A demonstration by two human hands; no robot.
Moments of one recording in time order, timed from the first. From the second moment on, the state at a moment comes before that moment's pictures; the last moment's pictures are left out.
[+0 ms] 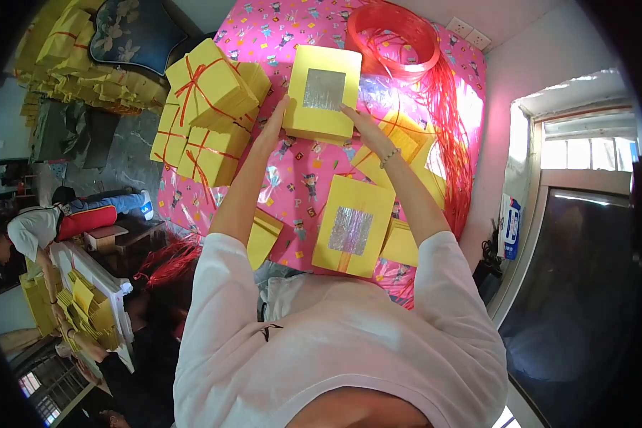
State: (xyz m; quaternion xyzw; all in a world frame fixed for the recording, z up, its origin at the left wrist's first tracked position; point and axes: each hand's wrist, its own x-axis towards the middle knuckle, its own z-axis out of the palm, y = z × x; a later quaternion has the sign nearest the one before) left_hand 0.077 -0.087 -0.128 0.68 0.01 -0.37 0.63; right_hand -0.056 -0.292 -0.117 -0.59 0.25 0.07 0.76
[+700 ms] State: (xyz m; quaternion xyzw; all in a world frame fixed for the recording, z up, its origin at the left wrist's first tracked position) left_hand 0.076 -0.089 -0.121 0.61 0.05 -0.43 0.66; right_hand -0.057 -0.294 -0.118 -0.46 0.29 0.11 0.83
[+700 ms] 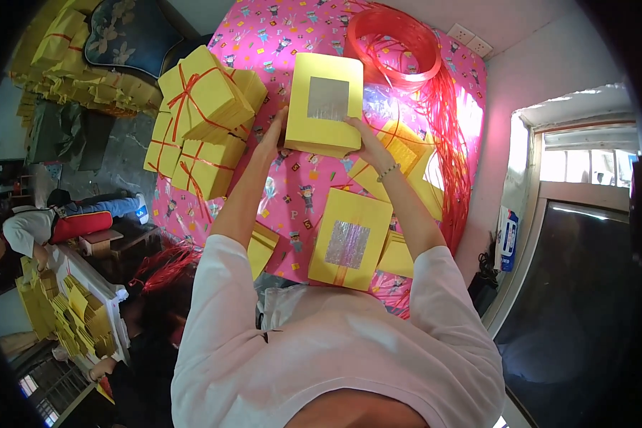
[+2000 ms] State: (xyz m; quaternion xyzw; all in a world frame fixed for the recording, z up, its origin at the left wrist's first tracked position) left_hand -0.088 -0.013 0.000 0.50 -0.07 -0.50 0.70; right_hand -0.248 -0.229 0.020 -0.50 0.26 0.01 0.83
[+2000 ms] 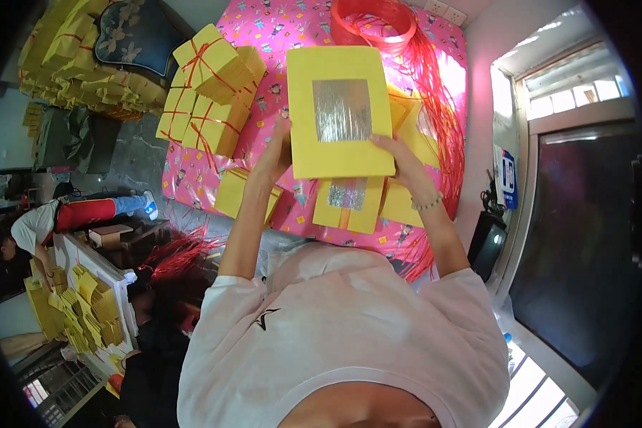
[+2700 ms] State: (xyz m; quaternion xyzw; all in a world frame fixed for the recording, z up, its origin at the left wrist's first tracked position) left_hand -0.202 0.035 -0.058 0.48 0.00 -0.56 0.68; right_hand -0.368 -0.168 -0.057 -0.50 0.29 0.01 0.81
